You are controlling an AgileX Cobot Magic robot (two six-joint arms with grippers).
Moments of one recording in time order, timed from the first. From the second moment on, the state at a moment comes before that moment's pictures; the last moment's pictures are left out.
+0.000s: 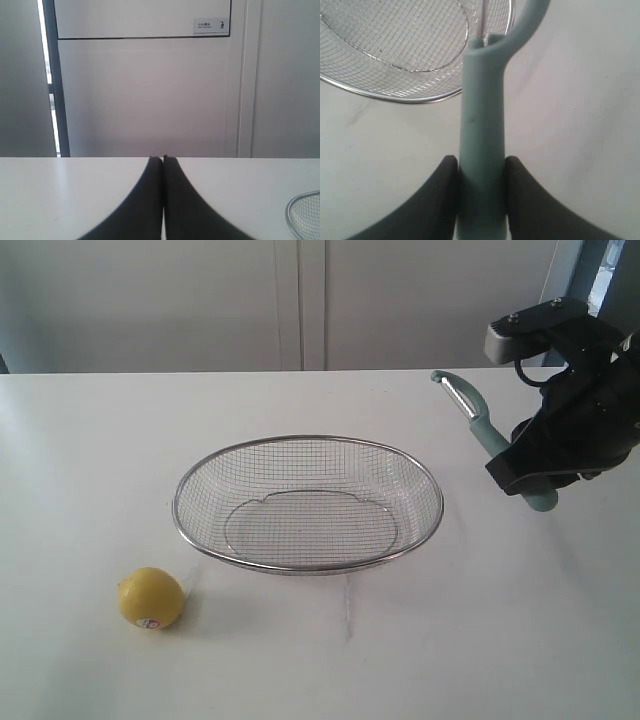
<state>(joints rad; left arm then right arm) -0.02 0.00 0.02 -0.16 -0.13 0.14 0.19 1.41 -1.07 0.23 0.90 -0.48</state>
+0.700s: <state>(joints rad) -0.02 0.00 0.02 -0.16 -0.32 0.13 0.19 1.41 -1.07 0.23 0.90 -0.48</state>
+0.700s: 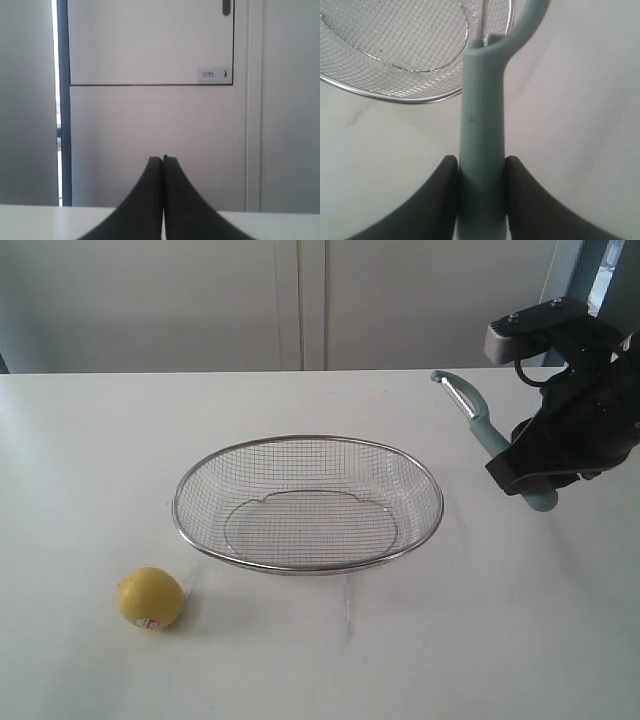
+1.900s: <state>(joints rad) -0.02 0.31 -0.22 0.21 -0.37 -0.07 0.19 1.41 -1.07 0.23 0.90 -0.48</state>
